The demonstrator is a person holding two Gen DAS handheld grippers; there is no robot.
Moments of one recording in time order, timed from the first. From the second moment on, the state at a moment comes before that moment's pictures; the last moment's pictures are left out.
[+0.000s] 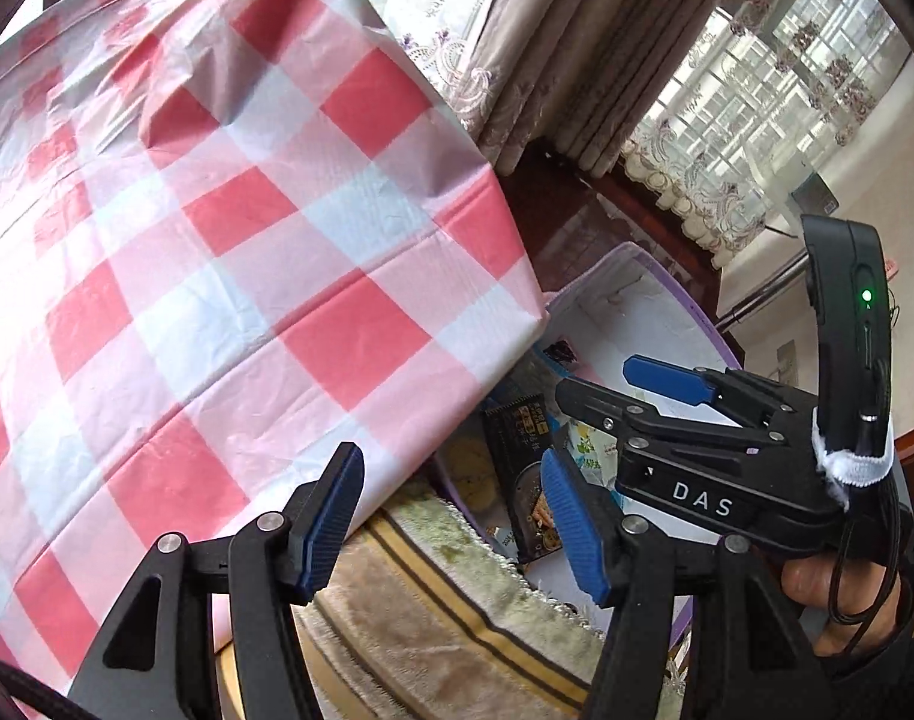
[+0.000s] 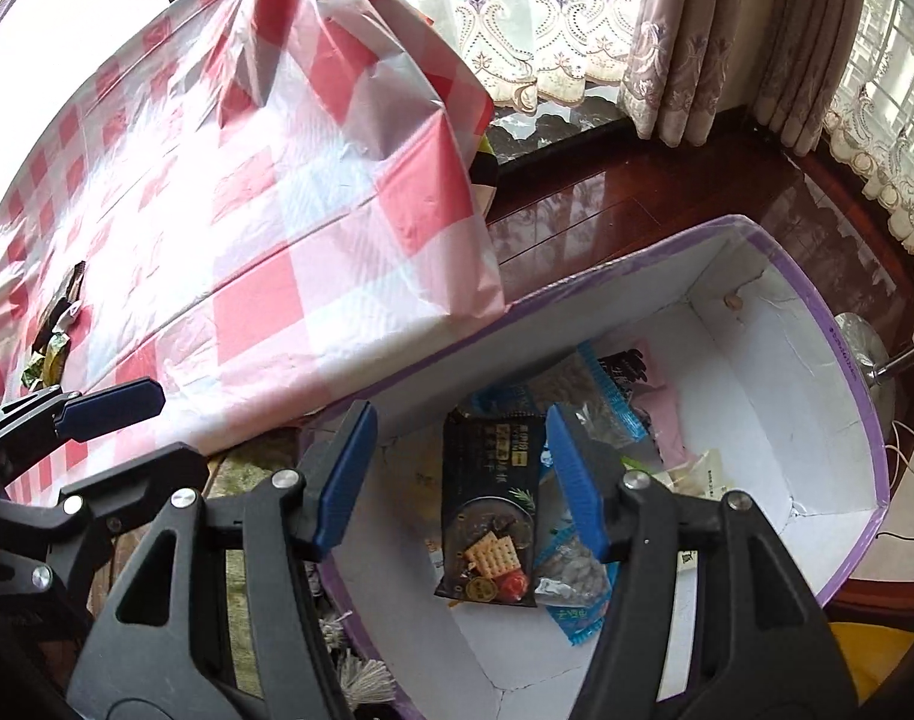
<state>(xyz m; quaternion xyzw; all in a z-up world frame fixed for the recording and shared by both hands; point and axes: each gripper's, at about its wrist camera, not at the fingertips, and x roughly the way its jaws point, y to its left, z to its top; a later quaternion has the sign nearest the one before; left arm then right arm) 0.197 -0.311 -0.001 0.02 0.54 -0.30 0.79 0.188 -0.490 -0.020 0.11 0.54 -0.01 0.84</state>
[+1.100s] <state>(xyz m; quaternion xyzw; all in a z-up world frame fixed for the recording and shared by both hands) 0.187 0.020 -0.020 -0.30 0.45 0.04 0.84 0.227 -0.257 0.010 -0.02 0.52 0.18 0.83</state>
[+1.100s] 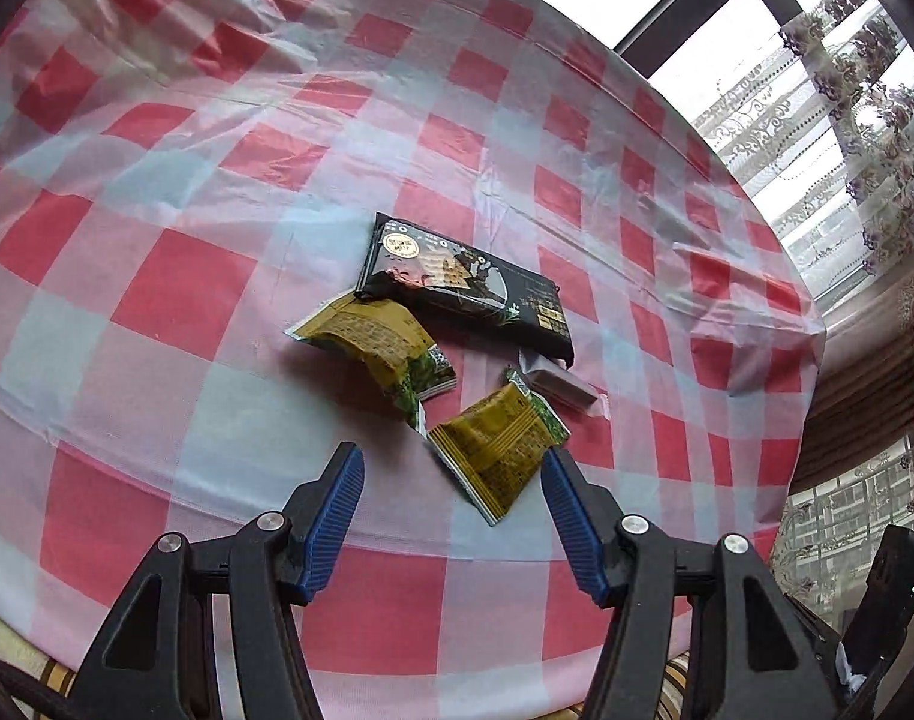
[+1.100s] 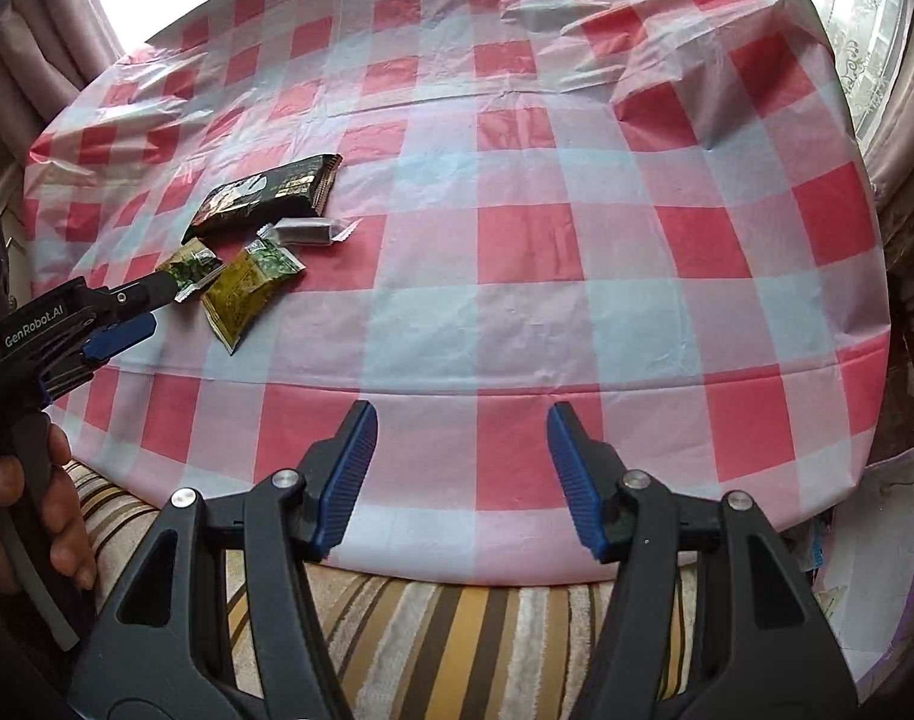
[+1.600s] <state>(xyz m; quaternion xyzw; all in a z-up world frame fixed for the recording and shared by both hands) 0.231 0.040 -0.036 -0.29 0.45 0.04 0.84 0.246 -0.188 0.002 -0.01 0.54 0.22 0.81</state>
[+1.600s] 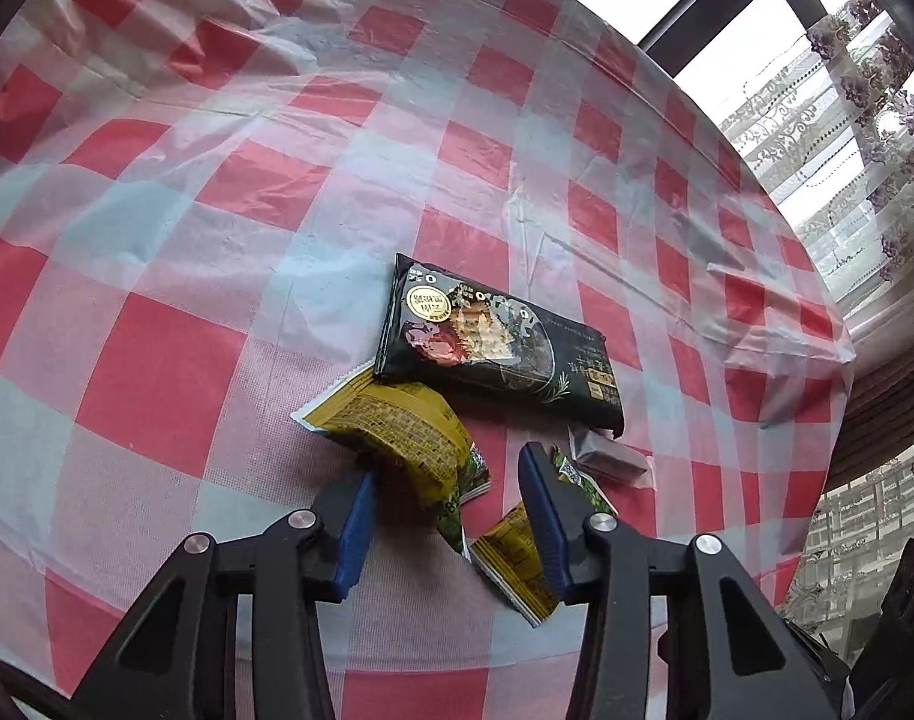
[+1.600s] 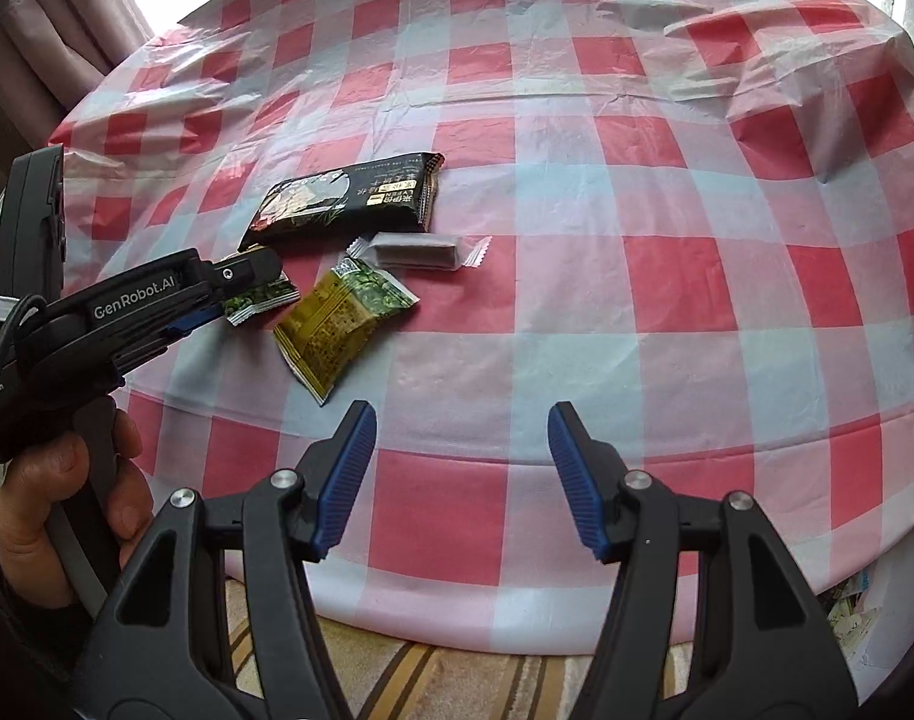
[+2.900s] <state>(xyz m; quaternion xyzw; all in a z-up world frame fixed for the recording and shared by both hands) 0.195 0.092 -0.042 -0.34 0.41 0.08 0.84 0.270 -0.113 -0.016 -0.08 0.53 0.17 0.83</state>
